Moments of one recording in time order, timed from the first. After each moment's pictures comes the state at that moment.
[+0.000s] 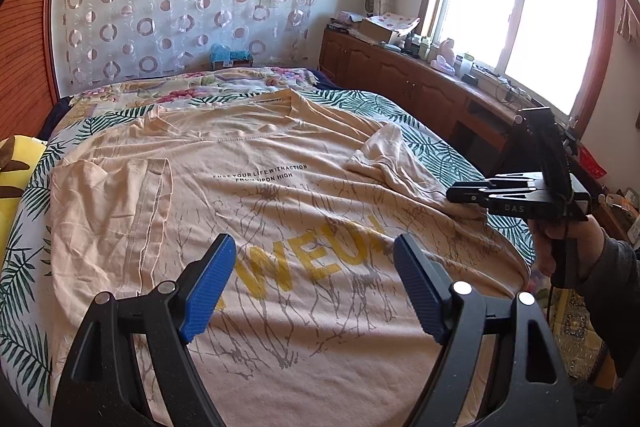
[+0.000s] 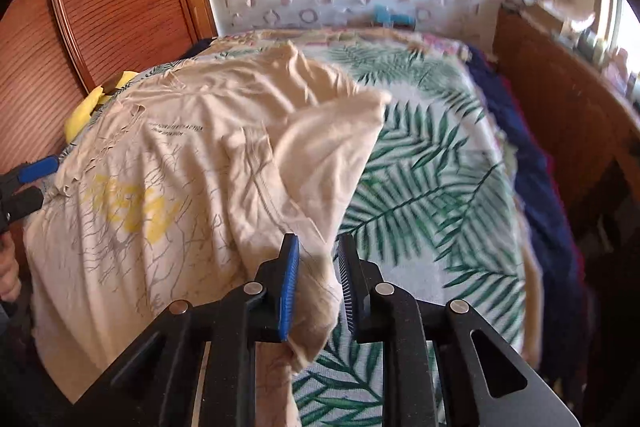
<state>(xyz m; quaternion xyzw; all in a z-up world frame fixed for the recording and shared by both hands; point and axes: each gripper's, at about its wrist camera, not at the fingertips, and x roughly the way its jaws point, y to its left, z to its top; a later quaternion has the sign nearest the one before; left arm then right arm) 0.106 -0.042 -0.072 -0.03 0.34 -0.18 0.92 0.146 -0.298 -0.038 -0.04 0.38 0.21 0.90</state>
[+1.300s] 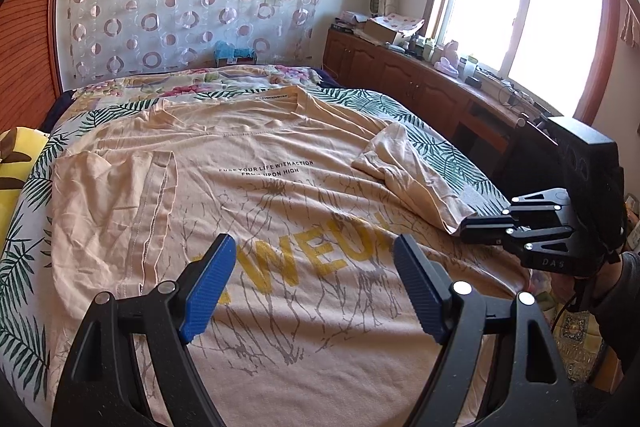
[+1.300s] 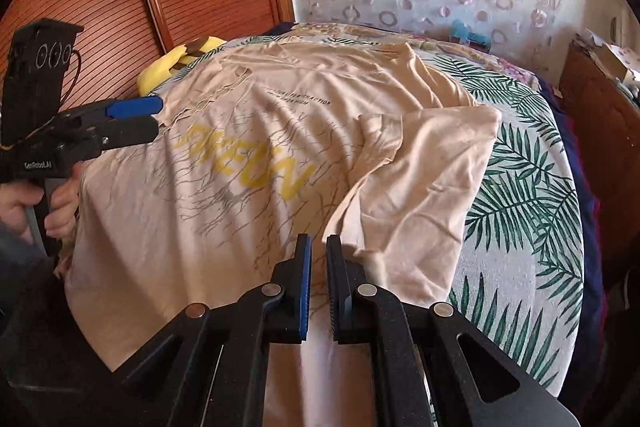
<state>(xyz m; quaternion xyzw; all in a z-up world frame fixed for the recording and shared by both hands) 0.106 -0.036 -0.075 -0.04 0.34 -0.18 0.92 0.094 -0.258 -0.030 -0.11 0.35 0.32 0.88</state>
